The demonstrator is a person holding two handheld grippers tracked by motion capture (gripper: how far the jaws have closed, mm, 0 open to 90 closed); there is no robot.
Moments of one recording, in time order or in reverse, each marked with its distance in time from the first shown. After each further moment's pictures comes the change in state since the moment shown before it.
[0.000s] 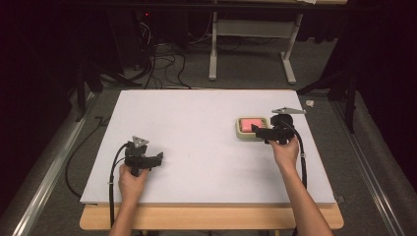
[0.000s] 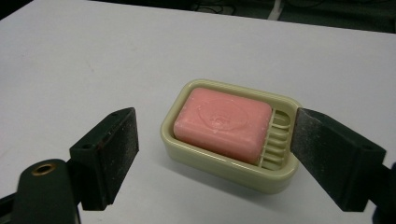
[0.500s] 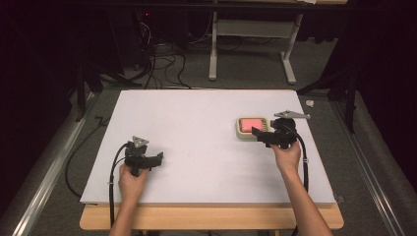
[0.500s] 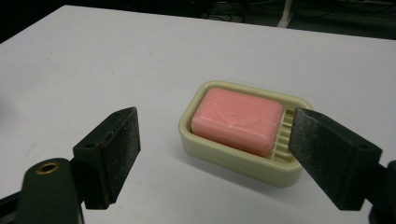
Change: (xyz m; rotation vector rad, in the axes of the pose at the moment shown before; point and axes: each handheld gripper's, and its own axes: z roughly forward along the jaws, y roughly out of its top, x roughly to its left) left arm 0.000 0.000 0.000 0.000 0.001 0.001; right arm 0.007 -0.007 -0.016 -0.036 0.038 -0.006
